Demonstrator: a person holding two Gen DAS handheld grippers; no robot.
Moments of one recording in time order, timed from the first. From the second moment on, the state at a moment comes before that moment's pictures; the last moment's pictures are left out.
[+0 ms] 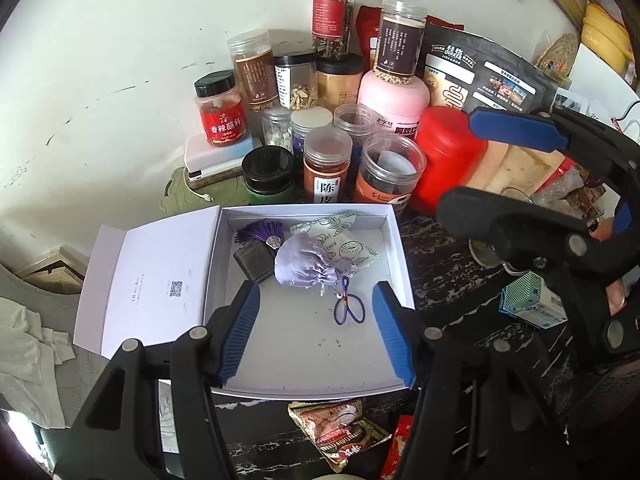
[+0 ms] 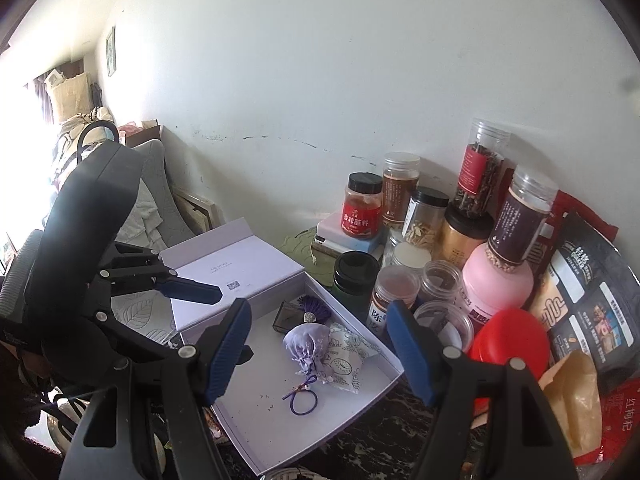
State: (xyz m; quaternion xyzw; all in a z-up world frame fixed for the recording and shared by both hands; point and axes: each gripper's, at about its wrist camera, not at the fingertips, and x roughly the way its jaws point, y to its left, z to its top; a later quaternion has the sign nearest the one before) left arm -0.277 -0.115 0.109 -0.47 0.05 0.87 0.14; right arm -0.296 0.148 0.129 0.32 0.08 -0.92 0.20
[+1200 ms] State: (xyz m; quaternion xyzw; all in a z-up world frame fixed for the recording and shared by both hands) left arm -0.089 -0.044 0.143 -0.42 0.09 0.90 0.13; right arm -0.133 0.196 0.131 0.30 0.09 -0.93 0.19
